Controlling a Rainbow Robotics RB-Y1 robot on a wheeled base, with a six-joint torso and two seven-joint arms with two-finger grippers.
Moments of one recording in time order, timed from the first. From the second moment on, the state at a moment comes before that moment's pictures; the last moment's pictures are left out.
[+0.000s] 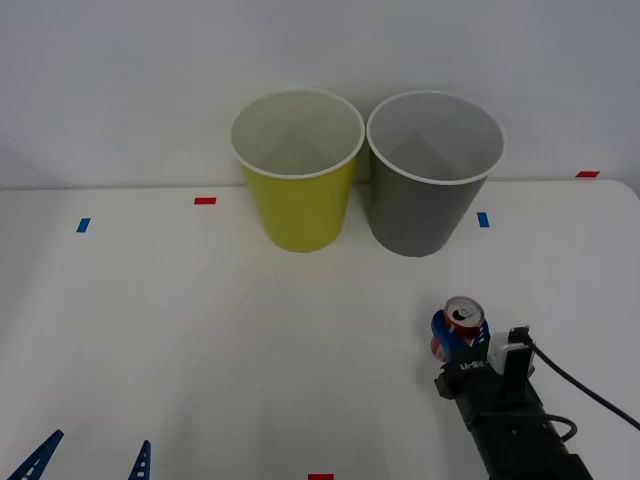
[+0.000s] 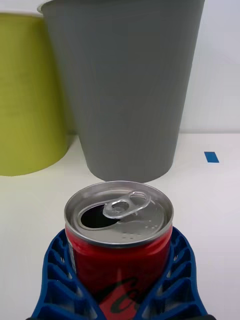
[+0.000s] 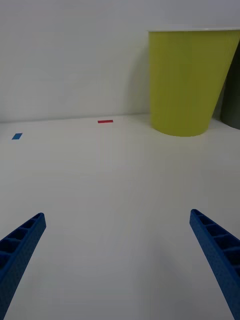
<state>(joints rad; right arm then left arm) 0.45 -0.25 0.29 -1.90 -0.28 -0.15 1.69 1.04 0.37 -0.18 -1.98 0.02 -0.62 -1.39</state>
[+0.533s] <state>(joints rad) 0.47 -0.30 0.16 -2.31 -0.31 0.39 1.65 1.04 0.37 -0.18 -1.98 0.02 -0.62 -1.39</state>
